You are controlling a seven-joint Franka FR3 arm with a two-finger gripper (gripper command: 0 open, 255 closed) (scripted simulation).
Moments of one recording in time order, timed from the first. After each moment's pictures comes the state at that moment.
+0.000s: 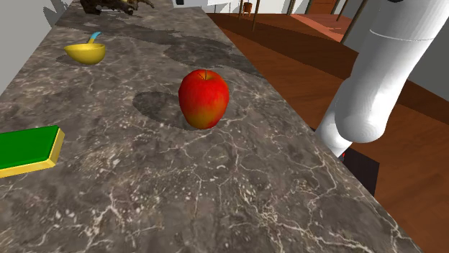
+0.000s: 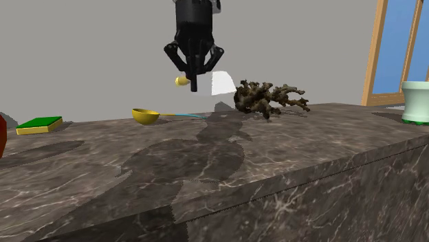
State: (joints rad) arm 0.21 0.15 0.06 -1.30 -0.02 1.43 -0.75
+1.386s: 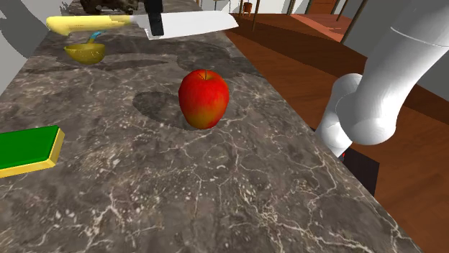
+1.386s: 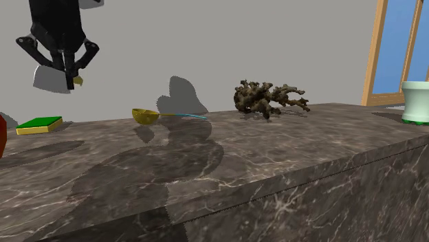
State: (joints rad) arm 0.44 -0.04 0.28 -1.51 0.01 1.46 -0.30
